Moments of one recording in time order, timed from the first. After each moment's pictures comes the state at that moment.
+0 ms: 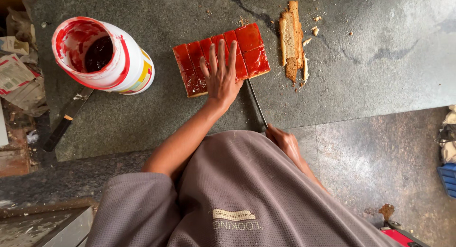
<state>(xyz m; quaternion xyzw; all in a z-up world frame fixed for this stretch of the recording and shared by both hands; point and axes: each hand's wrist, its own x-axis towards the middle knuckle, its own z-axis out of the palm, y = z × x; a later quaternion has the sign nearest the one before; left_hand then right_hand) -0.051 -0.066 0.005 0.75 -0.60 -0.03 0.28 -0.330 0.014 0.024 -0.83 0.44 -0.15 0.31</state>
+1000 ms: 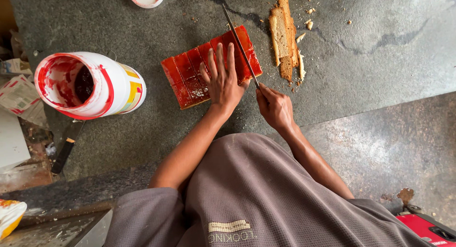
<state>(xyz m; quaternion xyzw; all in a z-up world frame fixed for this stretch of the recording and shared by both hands) -0.078 -0.093 0.022 0.76 -0.60 -0.03 0.23 -0.257 -0.092 0.056 -0.83 0.46 -0.24 0.22</state>
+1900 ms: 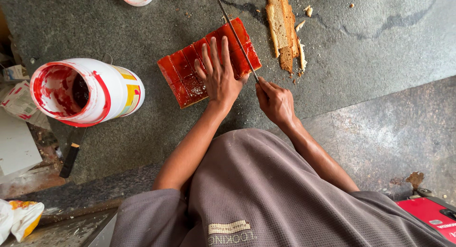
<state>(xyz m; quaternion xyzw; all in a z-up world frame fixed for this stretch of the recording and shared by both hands) -0.073 -0.098 0.010 0.78 -0.60 -0.04 0.20 -0.256 -0.090 0.053 -0.82 0.47 -0.24 0.21</state>
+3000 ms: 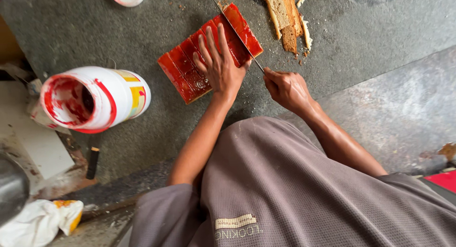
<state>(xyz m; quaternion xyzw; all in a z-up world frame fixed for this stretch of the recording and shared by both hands) -0.077 -0.099 0.021 0.78 -0.59 -0.03 0.21 -0.276 -0.096 0.072 -0.85 0.43 -0.19 0.25</state>
